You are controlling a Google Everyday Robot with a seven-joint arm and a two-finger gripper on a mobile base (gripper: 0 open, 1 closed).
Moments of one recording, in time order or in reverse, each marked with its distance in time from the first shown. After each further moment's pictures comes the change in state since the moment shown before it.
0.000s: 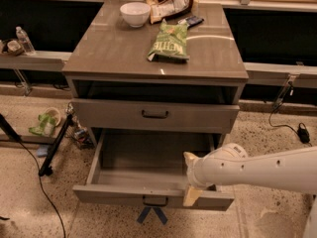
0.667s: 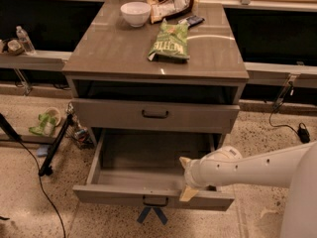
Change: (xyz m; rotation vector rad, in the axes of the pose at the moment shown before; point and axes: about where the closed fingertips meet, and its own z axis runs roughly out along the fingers) arm 0.006 -0.002 0.031 0.002 -0.023 -0.017
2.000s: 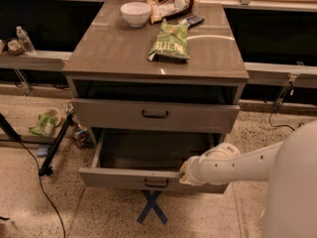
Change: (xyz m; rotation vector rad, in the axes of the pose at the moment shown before) arm 0.008 -0.017 0.002 0.038 0.030 -0.016
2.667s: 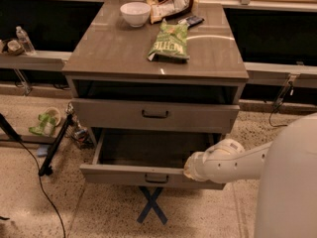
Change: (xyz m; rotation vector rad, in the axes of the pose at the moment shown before) arm 0.005 -0.015 -0.014 0.048 0.022 0.012
